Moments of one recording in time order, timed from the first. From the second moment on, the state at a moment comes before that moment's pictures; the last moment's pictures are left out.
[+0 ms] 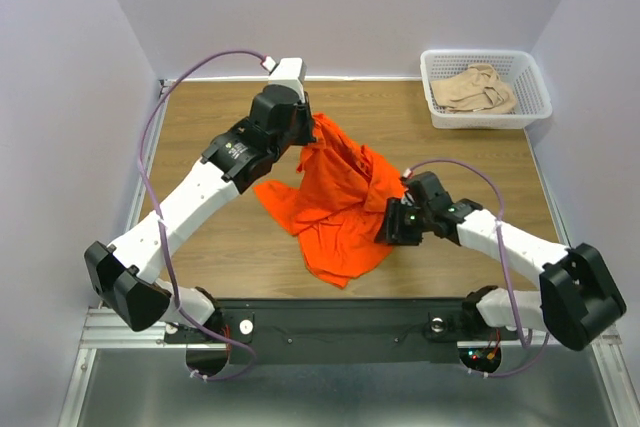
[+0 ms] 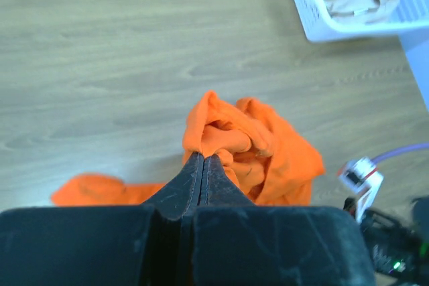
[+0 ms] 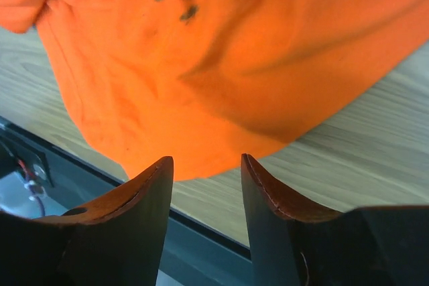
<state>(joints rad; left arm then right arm) -0.72 1.37 1.43 -0.48 -0.29 -0.44 0.49 1.21 0.62 -0.39 -0.31 0.66</state>
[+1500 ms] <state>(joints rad) -0.28 1.29 1.24 -0.50 -0.12 -0.33 0.62 1.56 1.07 -0.41 0.09 0.56</state>
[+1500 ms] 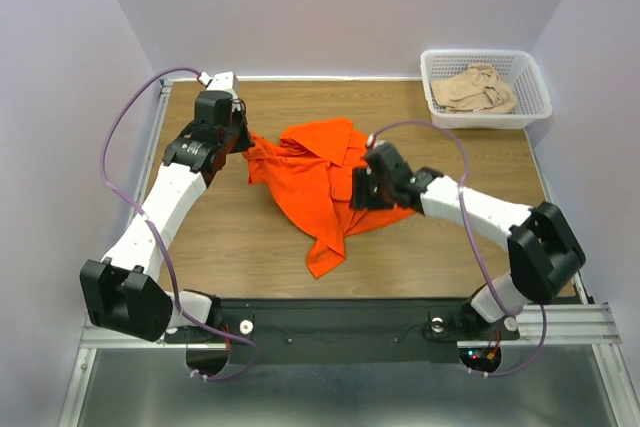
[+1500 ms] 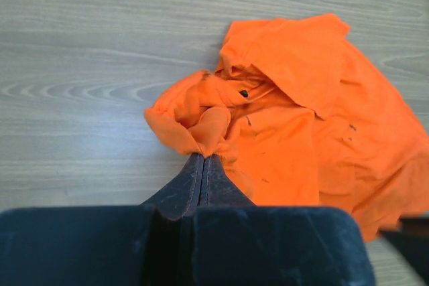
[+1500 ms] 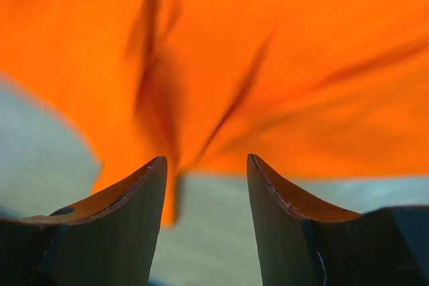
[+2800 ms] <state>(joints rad) -0.19 1.35 1.31 -0.50 -0.11 -0.34 0.88 1.44 0.81 -0.25 0.30 0.42</state>
